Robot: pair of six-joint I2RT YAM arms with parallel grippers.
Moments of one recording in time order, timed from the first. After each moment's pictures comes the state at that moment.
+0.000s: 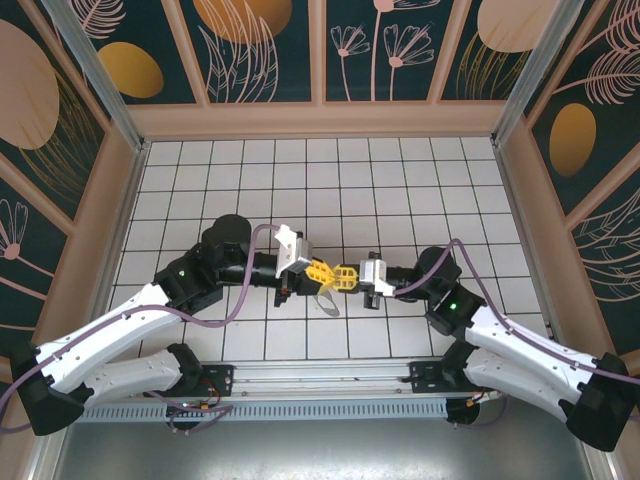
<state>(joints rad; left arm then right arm) -0.91 1.00 0.93 -0.16 0.72 0.06 0.86 0.79 0.48 0.38 -0.65 -0.35</state>
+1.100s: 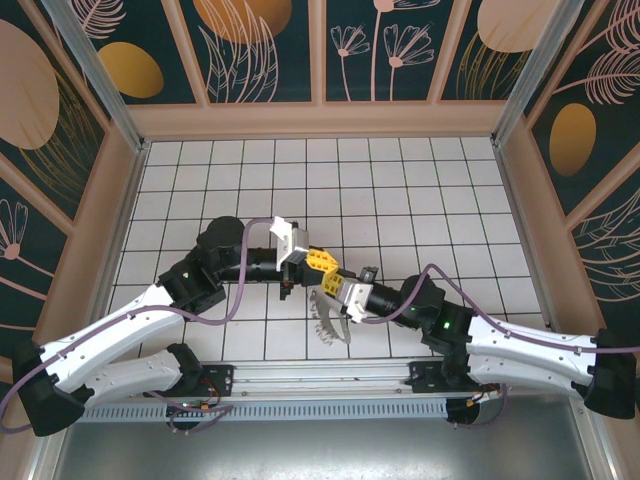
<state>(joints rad) -0.90 1.00 0.88 0.03 0.66 -0.04 1.18 0.79 0.43 0.37 0.02 -0.60</state>
